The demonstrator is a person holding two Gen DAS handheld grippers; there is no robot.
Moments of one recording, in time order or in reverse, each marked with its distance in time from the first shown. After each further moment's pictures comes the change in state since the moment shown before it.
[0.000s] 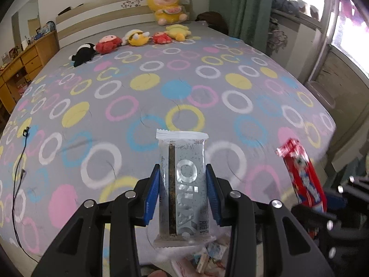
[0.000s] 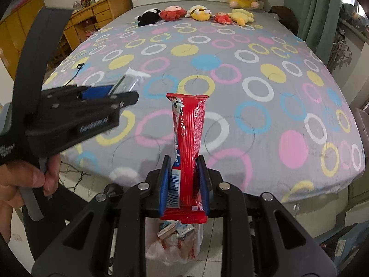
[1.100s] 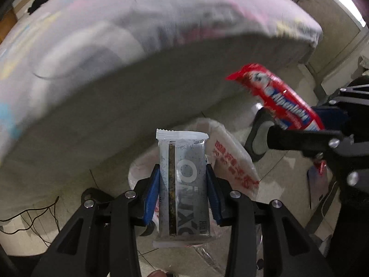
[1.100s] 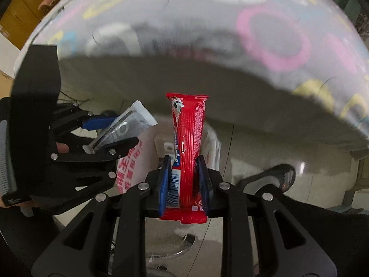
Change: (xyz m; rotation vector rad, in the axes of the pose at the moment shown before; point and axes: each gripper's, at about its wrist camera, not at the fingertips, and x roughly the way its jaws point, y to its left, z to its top) left arm 0.106 -0.052 -0.226 0.131 0.388 -0.136; right arm 0.115 0.017 -0.160 -0.061 0.366 0.037
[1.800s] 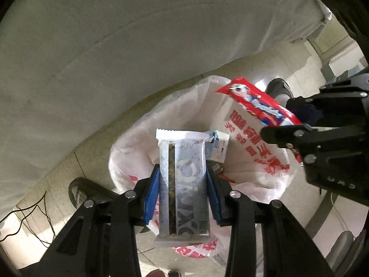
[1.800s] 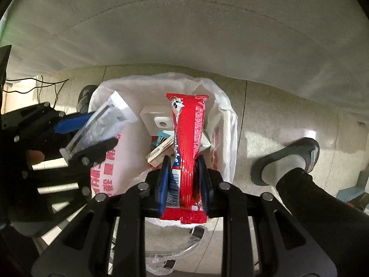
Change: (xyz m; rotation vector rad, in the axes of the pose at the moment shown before) left arm 0.080 0.025 -0.030 0.021 0.132 -0.025; right arm 0.127 -0.014 0.000 0.082 0.217 0.037
